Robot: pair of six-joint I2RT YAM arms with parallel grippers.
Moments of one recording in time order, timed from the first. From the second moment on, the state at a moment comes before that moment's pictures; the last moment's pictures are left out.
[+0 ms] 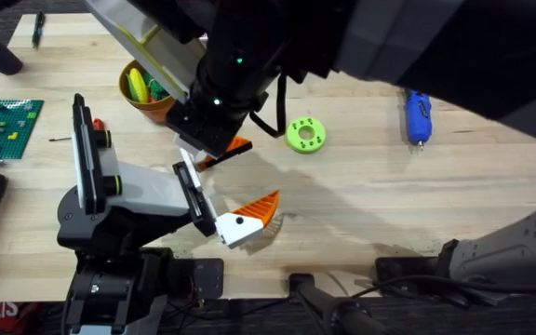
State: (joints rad) left arm -0.01 0.00 0.01 -0.11 1.09 -0.08; right arm 1.04 1.82 1.86 -1.12 -0.13 -0.03
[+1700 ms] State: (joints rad) left arm -0.01 0.00 0.01 -0.11 1.08 -0.08; right arm 1.03 1.74 1.78 -1.04 -0.14 -0.02
